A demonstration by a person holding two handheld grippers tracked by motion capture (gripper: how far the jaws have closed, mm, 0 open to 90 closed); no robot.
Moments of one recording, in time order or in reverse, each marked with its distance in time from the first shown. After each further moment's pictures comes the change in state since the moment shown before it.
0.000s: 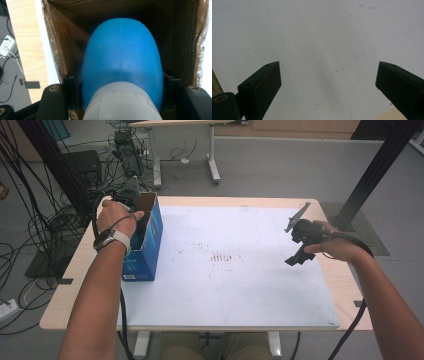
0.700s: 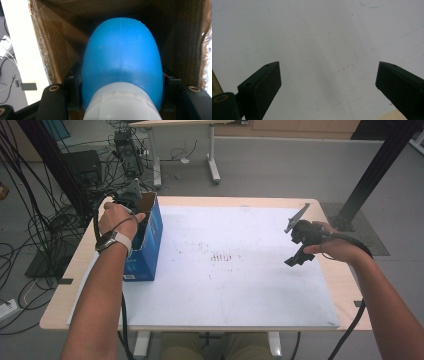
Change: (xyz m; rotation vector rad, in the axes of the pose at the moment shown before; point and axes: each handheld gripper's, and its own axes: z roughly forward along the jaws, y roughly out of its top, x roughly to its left) left arm -0.001 0.000 0.007 0.001 -0.003 0.005; right arm 0.000 -0.001 0.002 -0.001 0.004 0.002
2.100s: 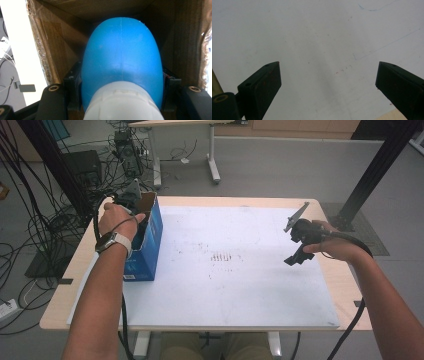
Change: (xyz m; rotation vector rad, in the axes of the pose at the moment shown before) left arm 0.000 -0.001 0.001 -0.011 -0.008 0.003; right arm 0.001 0.004 -0.003 0.001 -0.006 -0.011
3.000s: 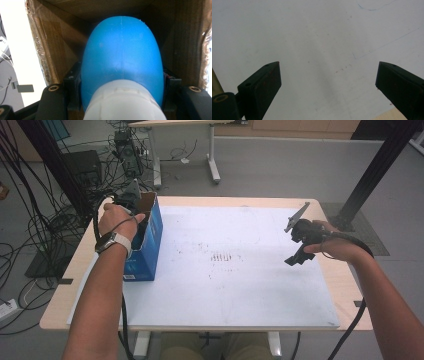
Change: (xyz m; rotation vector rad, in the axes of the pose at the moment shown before) left arm 0.001 0.000 0.000 0.001 -0.006 0.003; right arm 0.001 -0.001 -0.002 -0.003 -0.003 0.002
